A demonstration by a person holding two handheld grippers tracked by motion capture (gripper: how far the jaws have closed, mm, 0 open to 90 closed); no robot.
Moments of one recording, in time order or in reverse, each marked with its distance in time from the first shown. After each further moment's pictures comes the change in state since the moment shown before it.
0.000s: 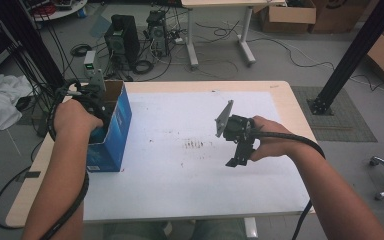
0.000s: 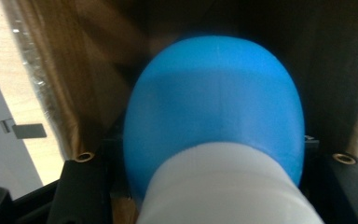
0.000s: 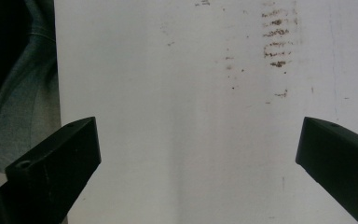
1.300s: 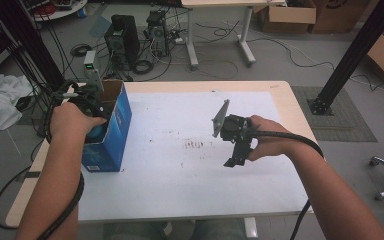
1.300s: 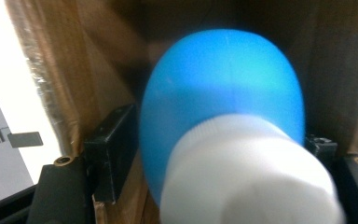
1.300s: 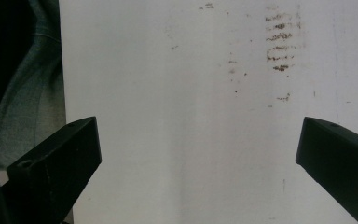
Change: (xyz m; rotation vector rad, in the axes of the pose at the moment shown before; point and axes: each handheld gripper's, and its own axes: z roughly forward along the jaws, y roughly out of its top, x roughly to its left) left arm 0.006 -0.007 -0.005 -0.045 -0.027 0.015; right arm 0.002 0.009 -0.002 0.019 0.006 -0.005
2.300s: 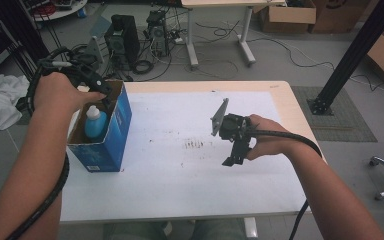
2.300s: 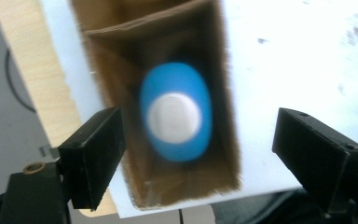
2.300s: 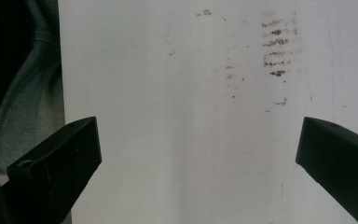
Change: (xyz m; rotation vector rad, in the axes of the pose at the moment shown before) left arm -0.024 -0.004 -0.089 -0.087 -0.001 0.158; right arm -0.001 0.003 0.000 -0.014 0.001 0.004
